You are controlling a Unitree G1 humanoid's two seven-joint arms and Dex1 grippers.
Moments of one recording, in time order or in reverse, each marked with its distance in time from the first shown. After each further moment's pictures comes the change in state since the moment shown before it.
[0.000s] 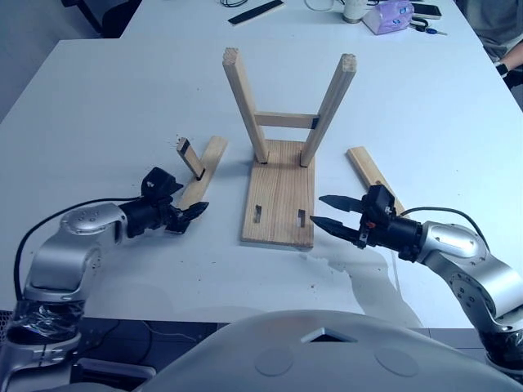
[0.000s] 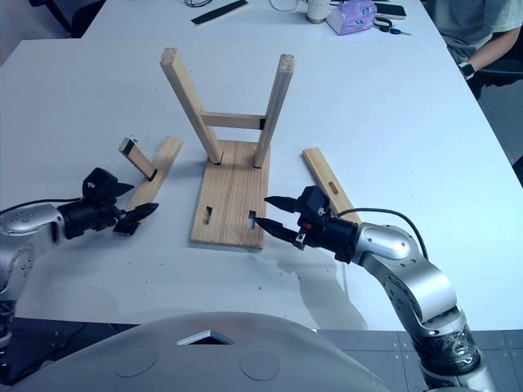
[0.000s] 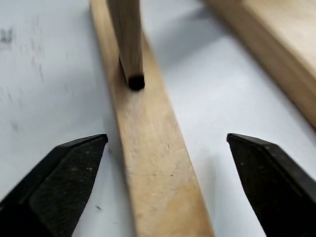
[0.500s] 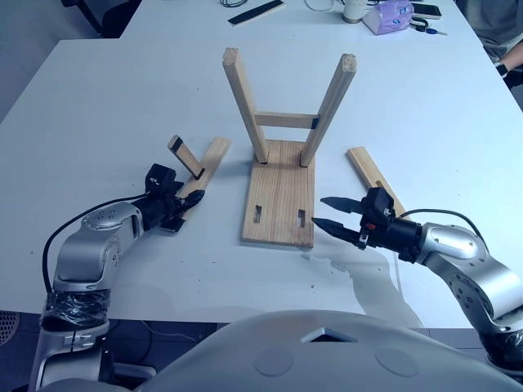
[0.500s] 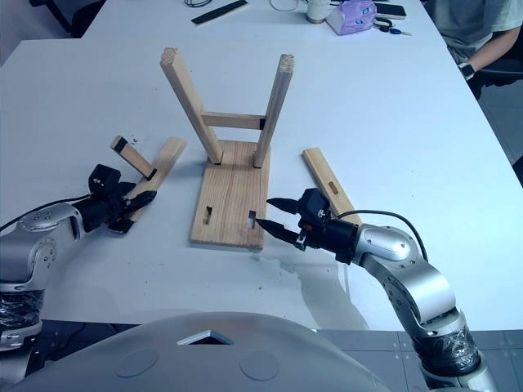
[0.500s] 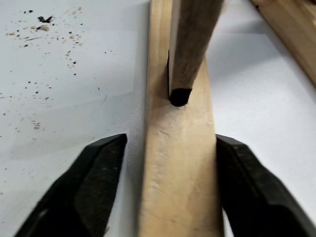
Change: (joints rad) left arm -0.061 -0.081 -0.002 0.124 0.044 -0.094 0.050; right arm -0.008 -0.002 0.009 0.014 -0.033 -0.015 0.004
